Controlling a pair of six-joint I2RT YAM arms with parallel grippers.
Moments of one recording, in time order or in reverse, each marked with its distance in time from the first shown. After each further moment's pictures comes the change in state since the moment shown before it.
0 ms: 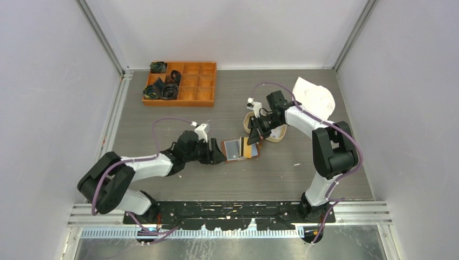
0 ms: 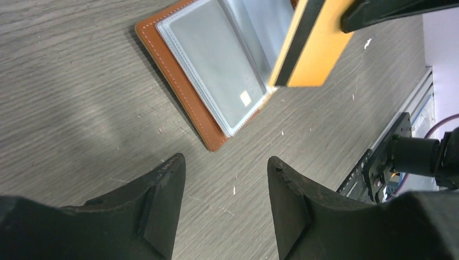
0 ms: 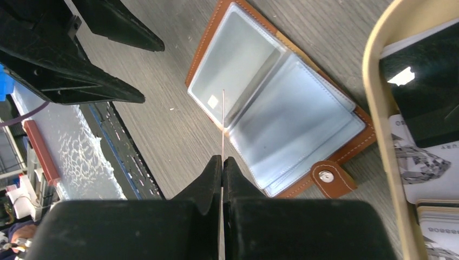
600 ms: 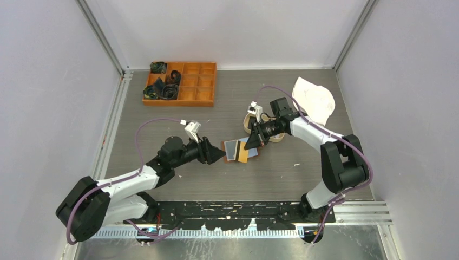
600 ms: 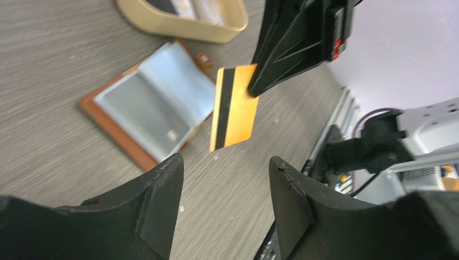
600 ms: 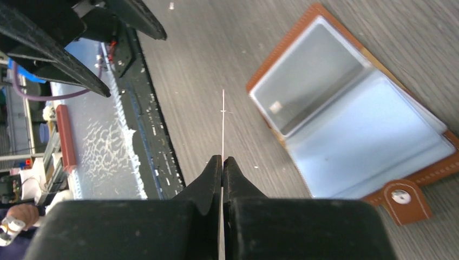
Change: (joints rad) left arm -0.009 -0.252 -0.119 0.257 0.050 -0.026; right arm 0.017 -0.177 -0.179 0.167 -0.208 0.027
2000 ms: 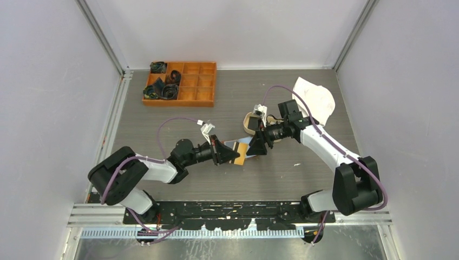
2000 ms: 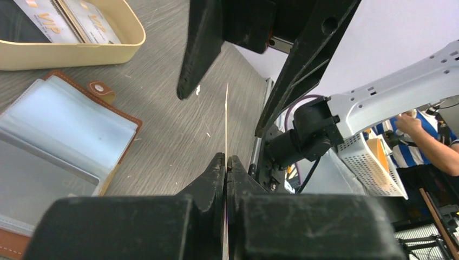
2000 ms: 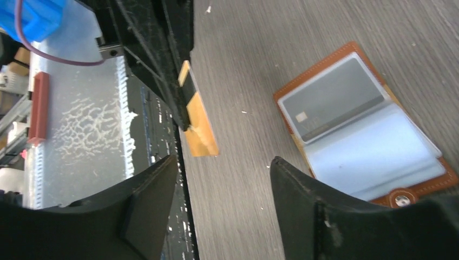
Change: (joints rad) left arm -0.100 0.379 0.037 0.546 0.143 -0.095; right arm -0.021 -0.198 -0.056 -0.069 -0.046 -0.196
